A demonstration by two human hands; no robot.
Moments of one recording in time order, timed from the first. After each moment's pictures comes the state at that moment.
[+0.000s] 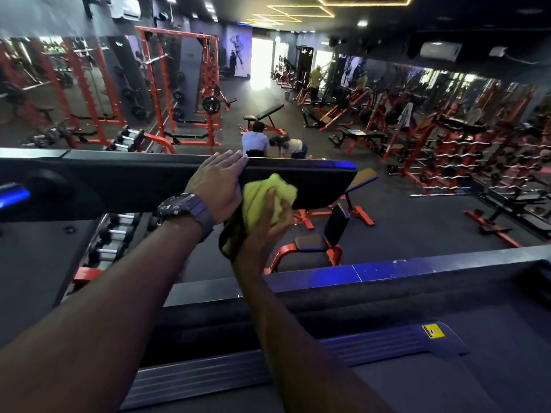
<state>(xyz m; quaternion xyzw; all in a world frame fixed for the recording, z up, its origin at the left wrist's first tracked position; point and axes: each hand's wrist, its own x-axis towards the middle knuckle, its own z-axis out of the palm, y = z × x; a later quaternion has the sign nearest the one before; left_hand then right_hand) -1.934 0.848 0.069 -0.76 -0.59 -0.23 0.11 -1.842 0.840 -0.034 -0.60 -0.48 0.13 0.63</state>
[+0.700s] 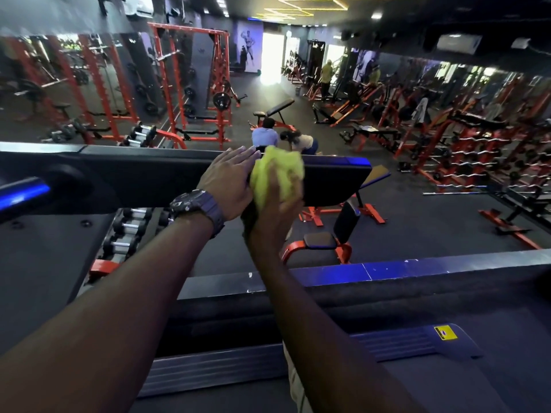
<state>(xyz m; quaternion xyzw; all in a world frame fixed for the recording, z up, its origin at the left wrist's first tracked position) -1.935 0.846 0.069 -0.76 -0.60 -0.23 0.10 -1.831 0.851 -0.020 -0.49 -0.62 0.02 0.60</state>
